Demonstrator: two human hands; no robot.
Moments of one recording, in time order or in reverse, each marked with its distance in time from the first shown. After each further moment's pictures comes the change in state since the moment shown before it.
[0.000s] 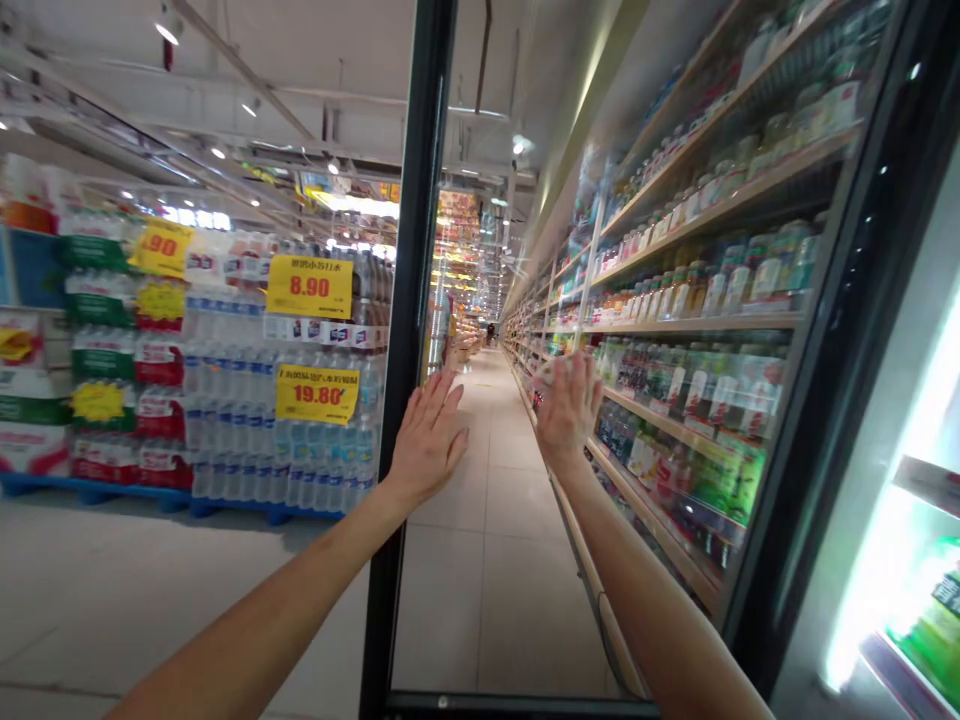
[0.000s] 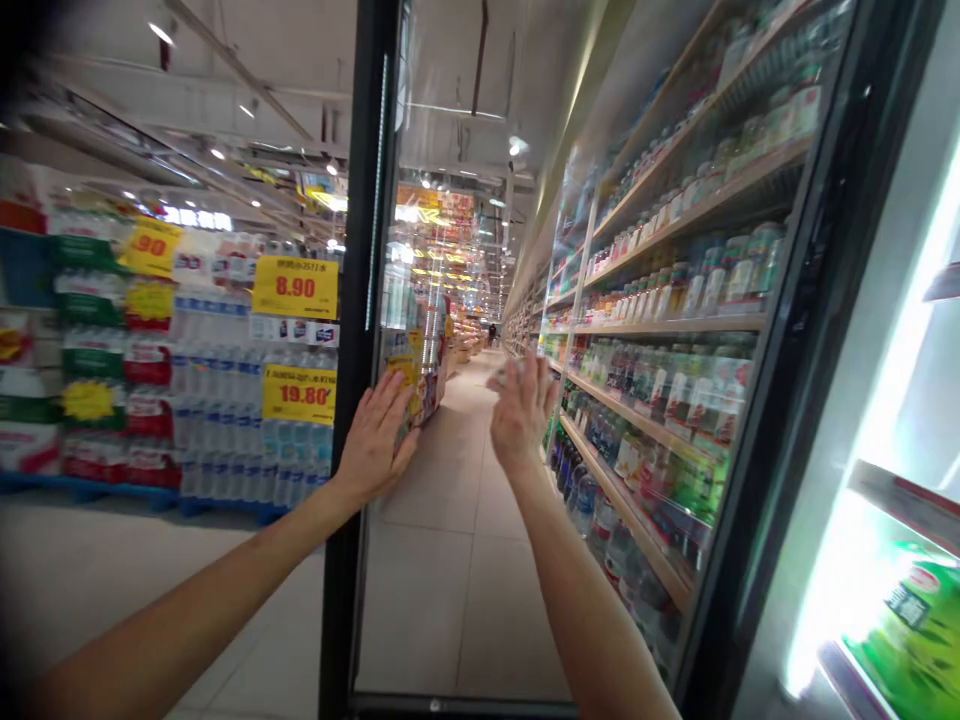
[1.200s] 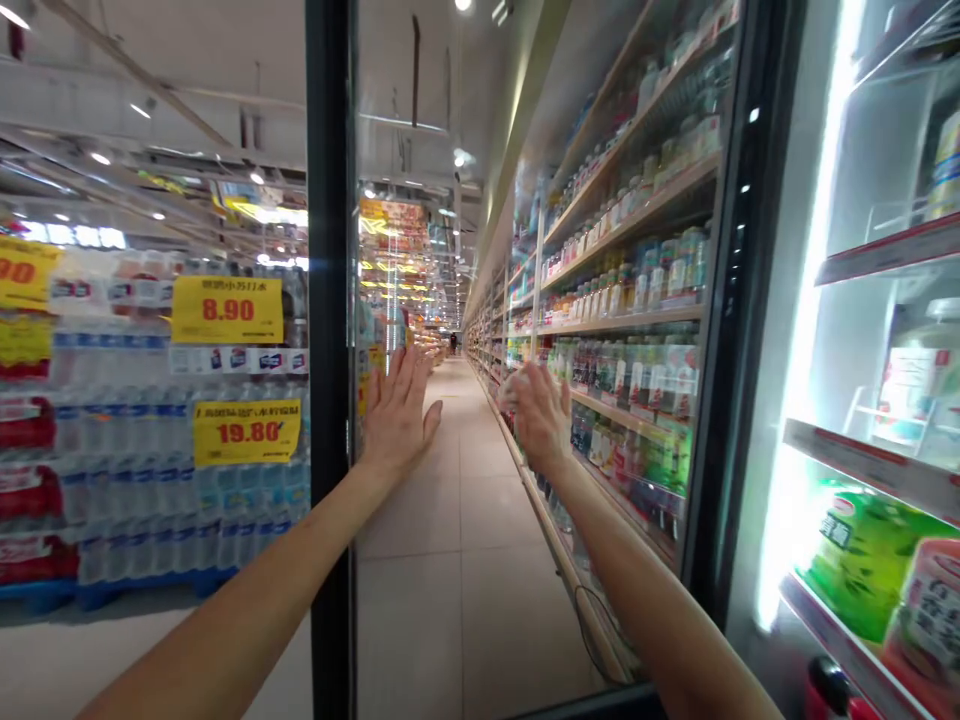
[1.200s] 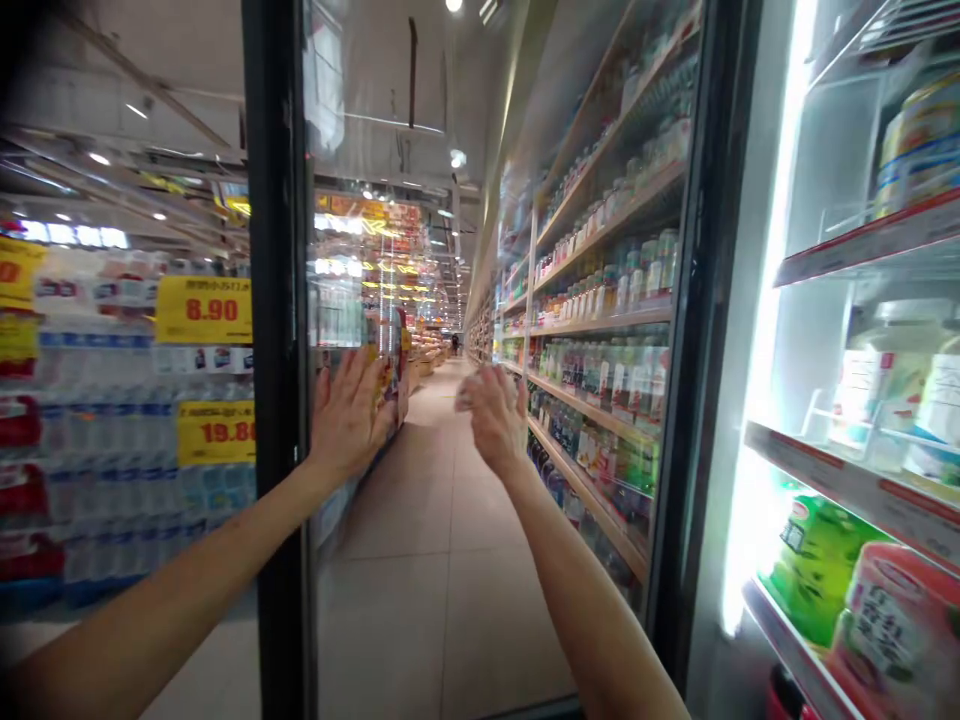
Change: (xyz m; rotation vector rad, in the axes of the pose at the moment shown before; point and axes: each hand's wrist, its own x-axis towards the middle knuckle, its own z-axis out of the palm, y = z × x) left_hand 0.061 0.010 0.031 0.012 0.067 -0.021; right_hand -0.002 0.057 -0.018 -0.032 -0.076 -0.208
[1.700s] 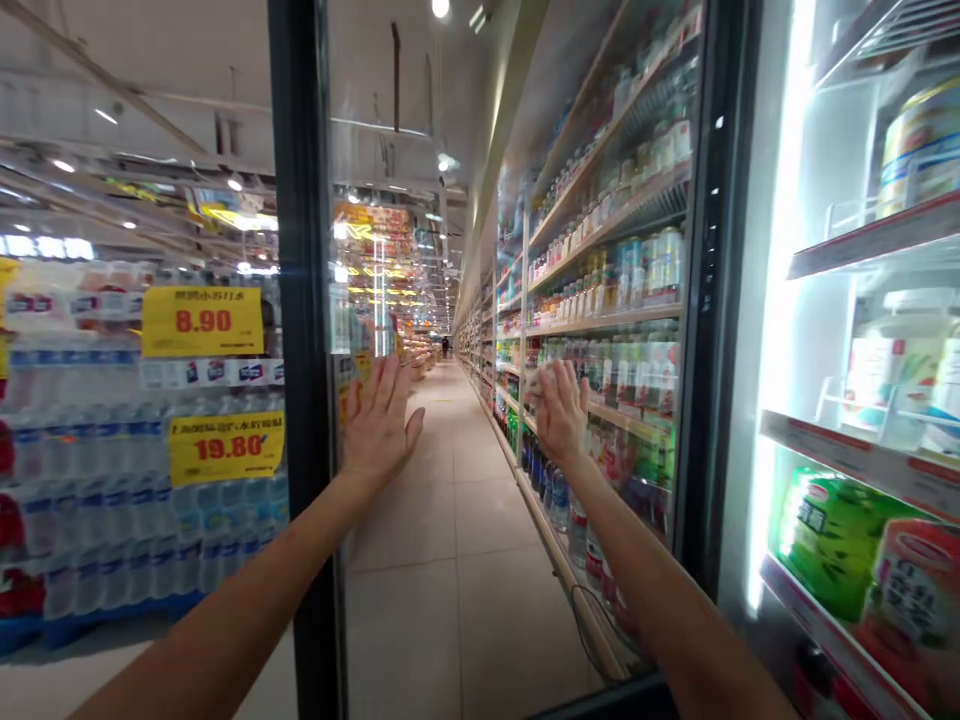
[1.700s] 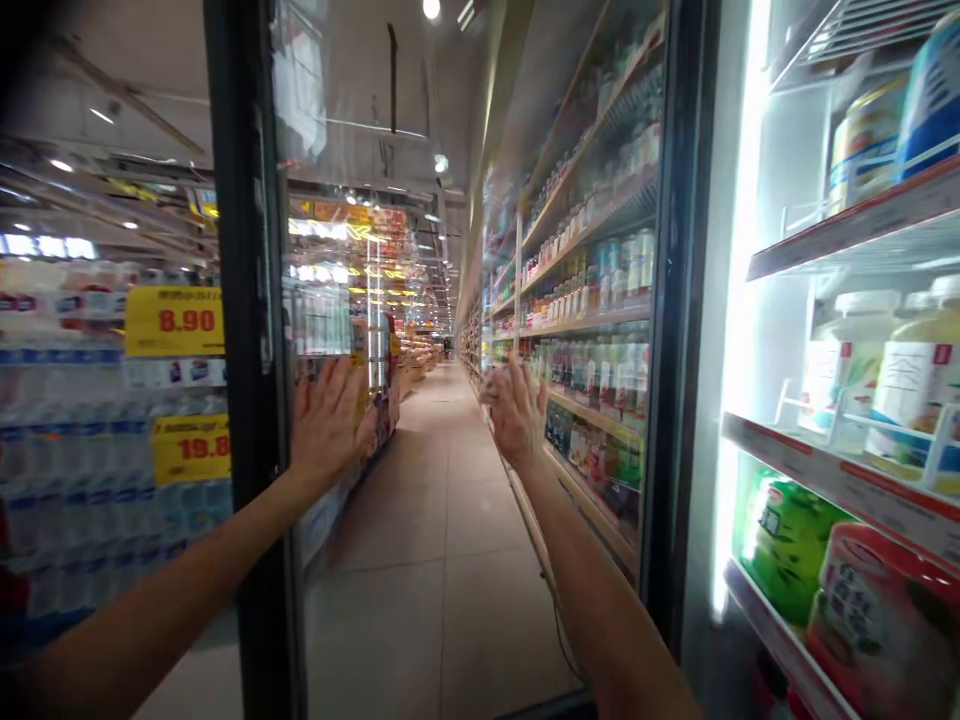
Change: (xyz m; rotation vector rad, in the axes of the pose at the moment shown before) left_hand -0.001 -0.004 0.006 -0.031 0.011 -0.012; right_hand -0.011 0.047 -0.005 -0.050 0.046 0.134
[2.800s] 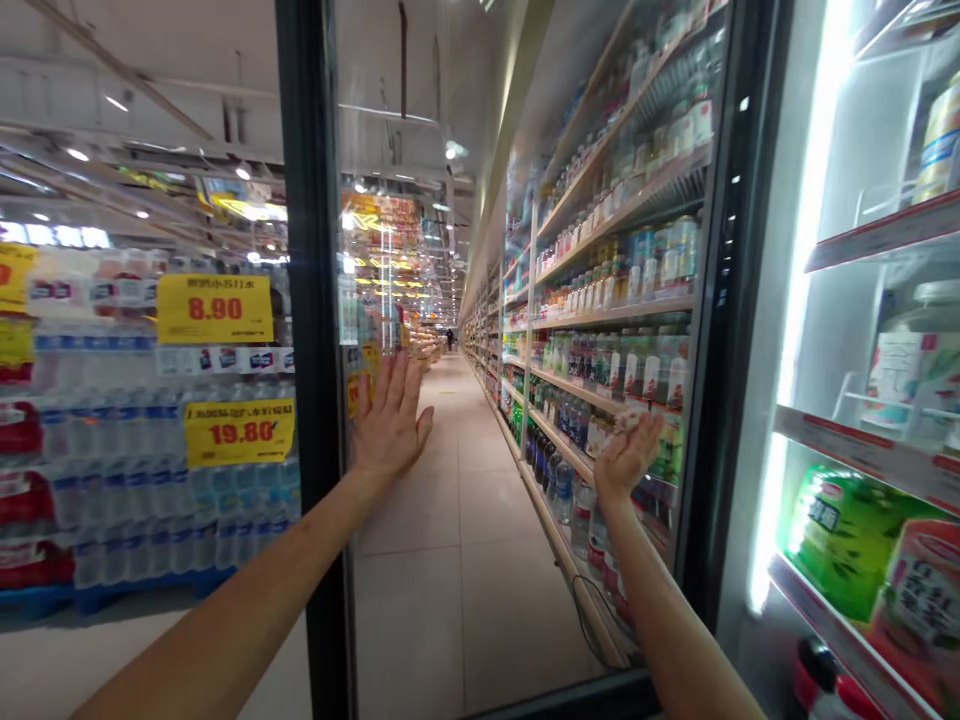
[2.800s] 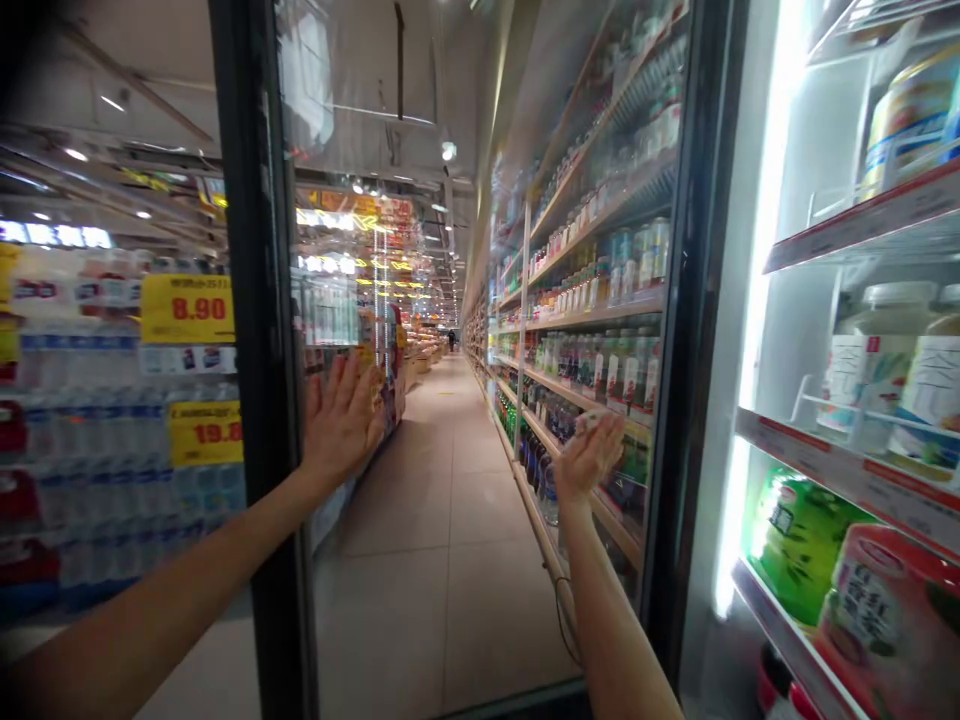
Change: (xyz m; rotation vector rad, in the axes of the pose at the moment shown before) left_hand -0.015 0.004 0.003 0.051 -0.044 0.020; right_hand -0.080 0.042 -0.016 -0.110 0.239 0.537
